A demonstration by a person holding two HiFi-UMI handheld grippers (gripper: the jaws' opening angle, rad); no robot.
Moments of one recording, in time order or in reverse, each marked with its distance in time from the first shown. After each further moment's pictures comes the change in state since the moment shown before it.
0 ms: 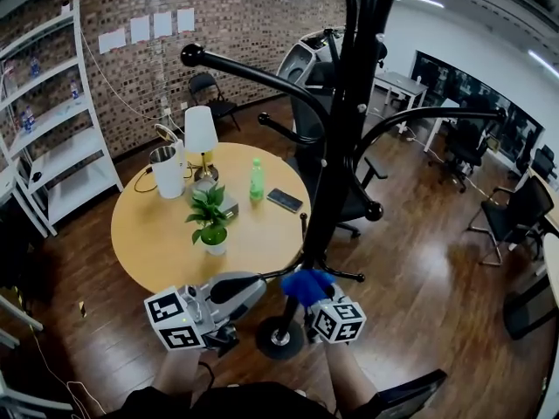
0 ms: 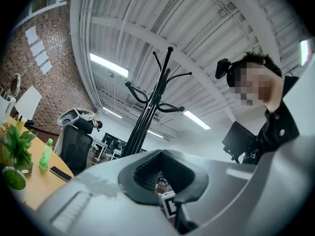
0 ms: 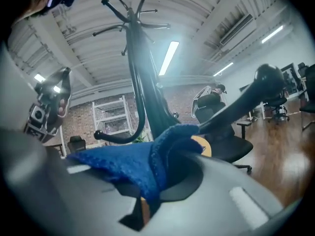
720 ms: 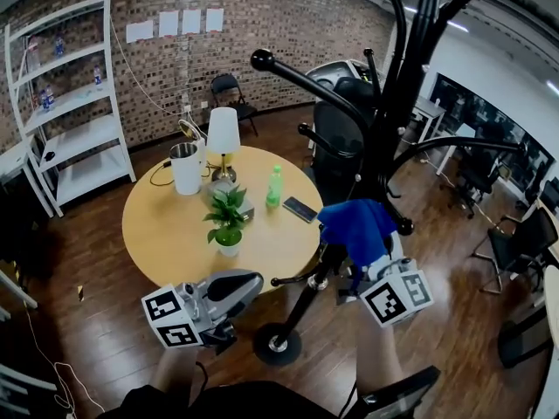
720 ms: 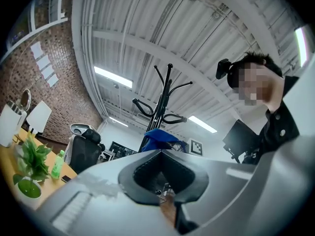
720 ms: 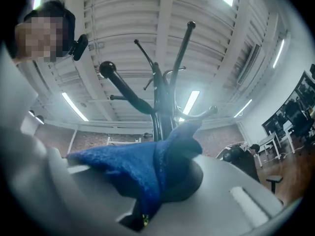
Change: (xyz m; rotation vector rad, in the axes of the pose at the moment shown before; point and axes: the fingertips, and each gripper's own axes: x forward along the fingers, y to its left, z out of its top) left arm -0.037 0.013 0.022 0.047 -0.088 0.077; right arm -0.032 0.098 0.273 -0.155 -0.517 0.213
